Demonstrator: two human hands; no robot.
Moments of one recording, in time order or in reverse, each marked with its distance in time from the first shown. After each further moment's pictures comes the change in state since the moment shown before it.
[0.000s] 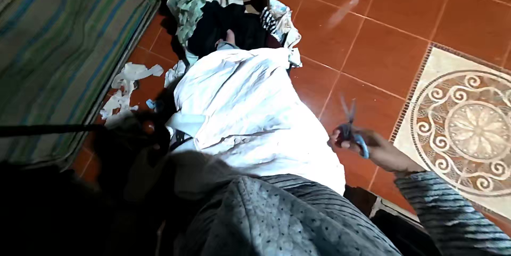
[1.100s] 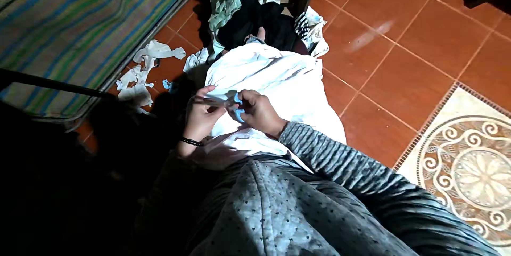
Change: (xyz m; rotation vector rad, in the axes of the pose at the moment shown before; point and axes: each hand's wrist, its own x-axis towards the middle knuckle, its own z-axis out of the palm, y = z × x) left_hand 0.024 0.105 0.035 -0.713 0.034 0.316; right_hand 0.152 -0.138 0.253 -0.399 -0.118 -0.605
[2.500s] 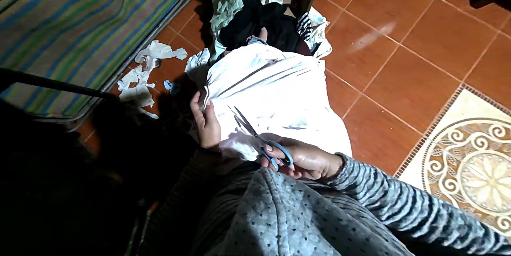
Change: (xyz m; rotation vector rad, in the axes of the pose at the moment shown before) left_hand -0.007 -0.019 0.045 -0.134 0.550 0.068; right_hand -0.079 -0.041 -0.060 0.937 -0.697 0.788
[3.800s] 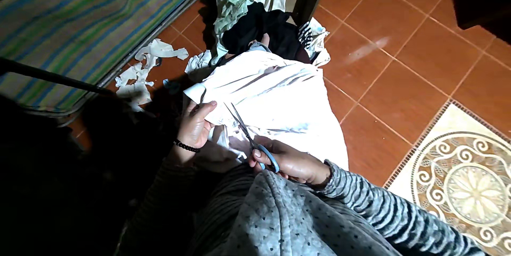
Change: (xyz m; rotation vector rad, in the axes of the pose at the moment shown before) left_hand 0.024 0.045 -0.039 -0.474 -0.283 -0.547; right_hand 0.017 -0.001 0.020 -0.175 0.103 -0.129
